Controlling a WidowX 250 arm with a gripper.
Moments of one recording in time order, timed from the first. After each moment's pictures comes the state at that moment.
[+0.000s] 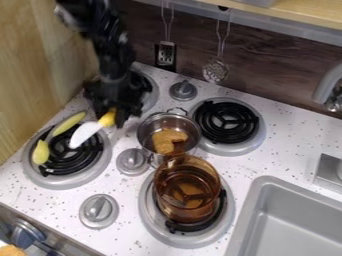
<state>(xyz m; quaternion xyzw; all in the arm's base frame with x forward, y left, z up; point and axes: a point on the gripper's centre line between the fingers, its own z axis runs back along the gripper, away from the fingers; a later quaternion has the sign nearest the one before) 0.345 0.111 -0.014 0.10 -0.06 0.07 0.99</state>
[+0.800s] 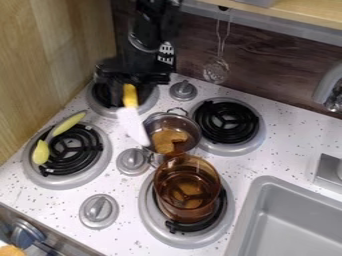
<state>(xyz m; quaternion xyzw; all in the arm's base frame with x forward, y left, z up) 0.315 0.047 0.064 0.16 -0.12 0.37 0.91</state>
